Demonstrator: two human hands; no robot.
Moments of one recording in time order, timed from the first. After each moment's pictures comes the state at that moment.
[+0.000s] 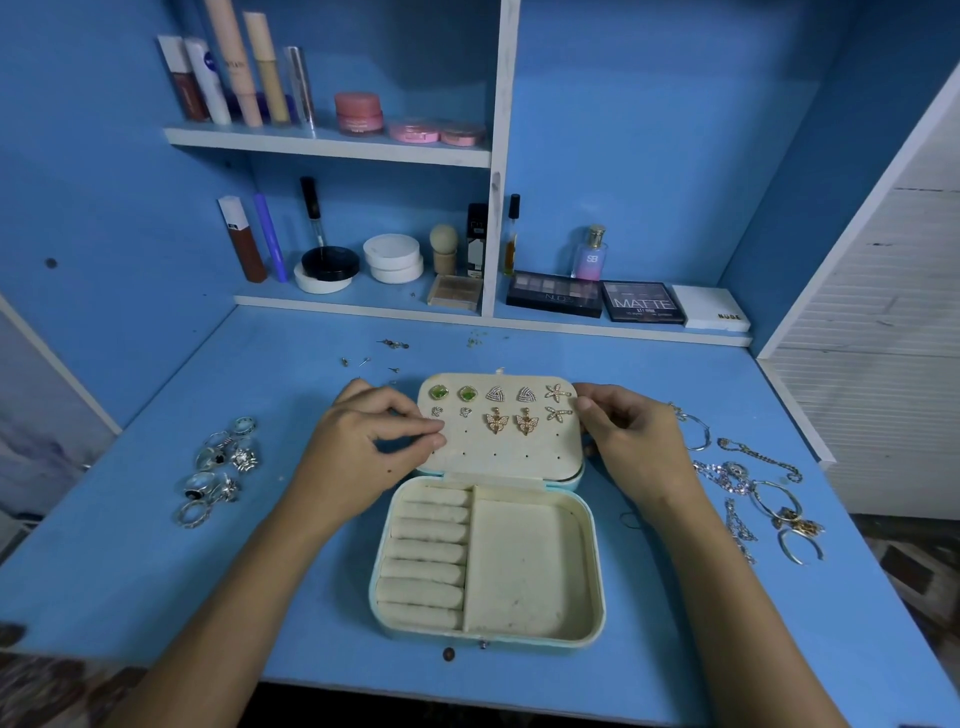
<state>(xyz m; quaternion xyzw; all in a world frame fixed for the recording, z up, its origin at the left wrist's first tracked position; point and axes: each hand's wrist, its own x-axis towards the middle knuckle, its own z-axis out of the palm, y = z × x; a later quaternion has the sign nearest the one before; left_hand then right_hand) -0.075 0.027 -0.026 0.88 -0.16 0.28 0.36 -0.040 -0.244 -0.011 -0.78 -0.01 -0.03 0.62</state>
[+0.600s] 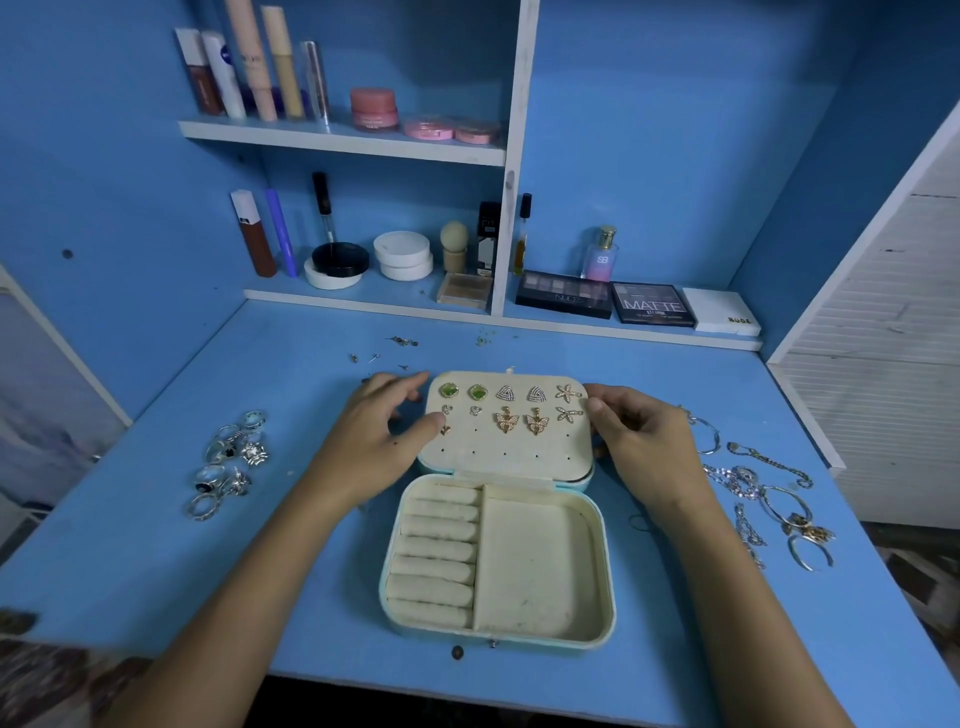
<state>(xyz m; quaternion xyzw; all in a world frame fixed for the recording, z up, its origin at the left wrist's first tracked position) -0.066 0.027 -0.021 0.89 0.00 0.09 0.45 -0.044 -0.242 -0.006 -0.77 0.00 -0.03 0.63</state>
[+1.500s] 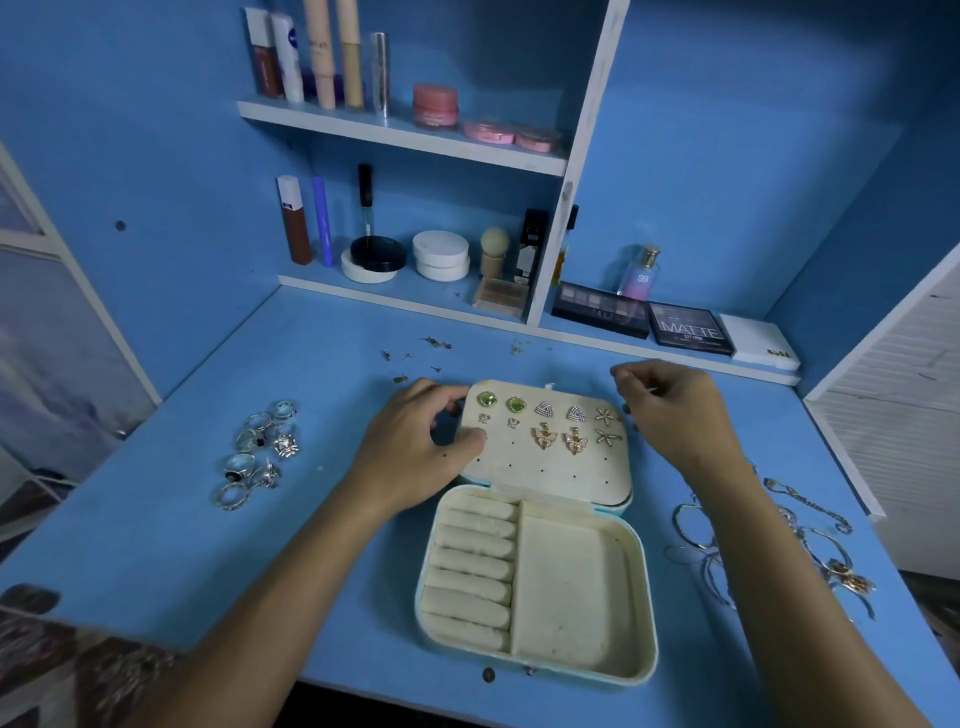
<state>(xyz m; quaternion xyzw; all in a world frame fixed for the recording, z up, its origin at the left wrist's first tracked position) -0.069 0.023 -0.021 0.89 0.00 0.10 0.44 0.006 -0.230 0.019 -0.88 0.00 -0.06 0.47</state>
